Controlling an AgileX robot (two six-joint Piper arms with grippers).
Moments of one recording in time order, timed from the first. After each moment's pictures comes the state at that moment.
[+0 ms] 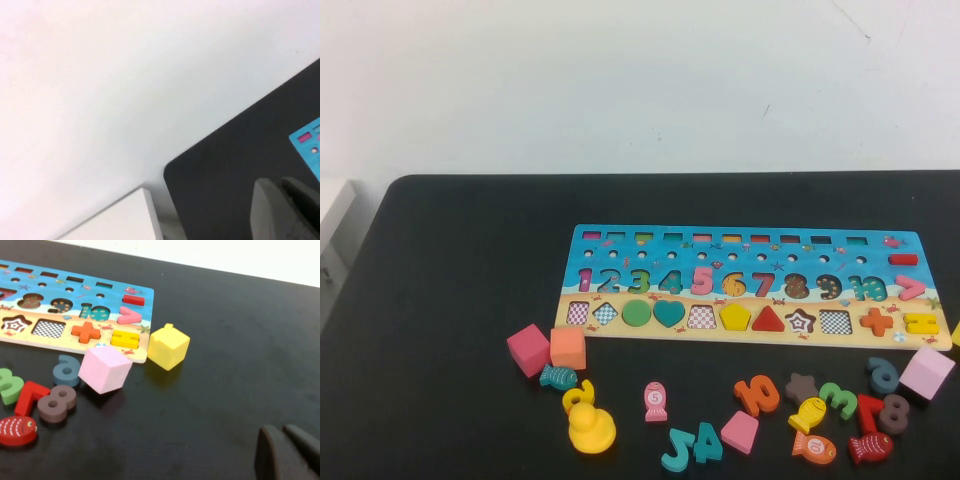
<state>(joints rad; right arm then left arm) -0.11 -0.01 0.02 0.00 0.42 -0.19 -0.61 1.40 -2.03 0.50 1.30 0.15</state>
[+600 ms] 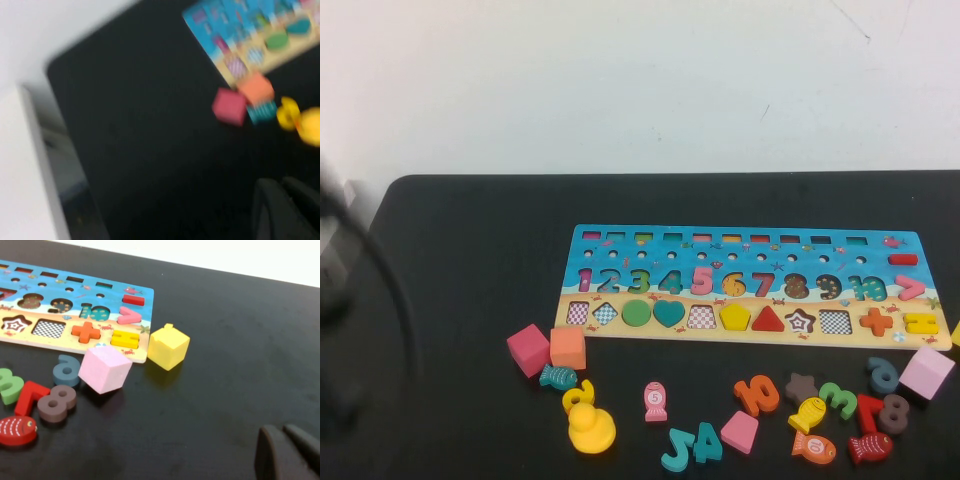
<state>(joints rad) -0.11 -0.01 0.02 0.00 0.42 -0.19 -0.61 0.90 -1.12 0.33 1.12 -0.04</state>
